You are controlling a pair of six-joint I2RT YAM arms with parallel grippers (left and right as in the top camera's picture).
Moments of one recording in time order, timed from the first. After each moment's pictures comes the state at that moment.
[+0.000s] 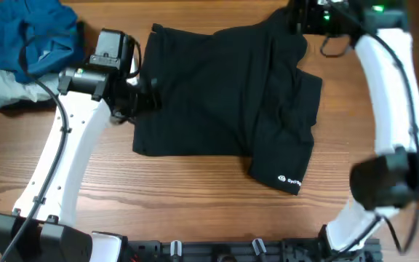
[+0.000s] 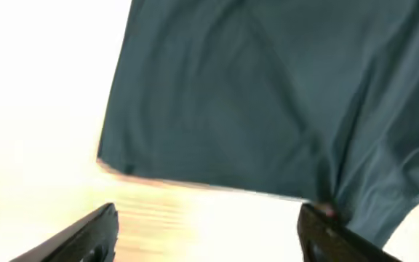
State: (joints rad) left arm -0.19 1.56 1.46 -1.21 0.12 -0.49; right arm 0.04 1.89 1.99 -1.00 -0.27 0.09
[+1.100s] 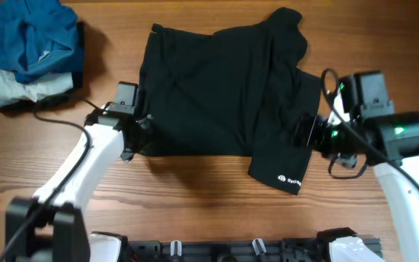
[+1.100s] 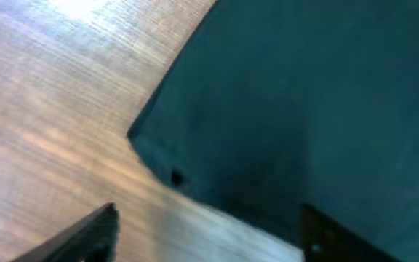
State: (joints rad) left arm -0.20 1.51 0.92 -0.77 0.00 -0.80; right arm 0.15 1.20 1.26 -1.36 -0.19 0.50
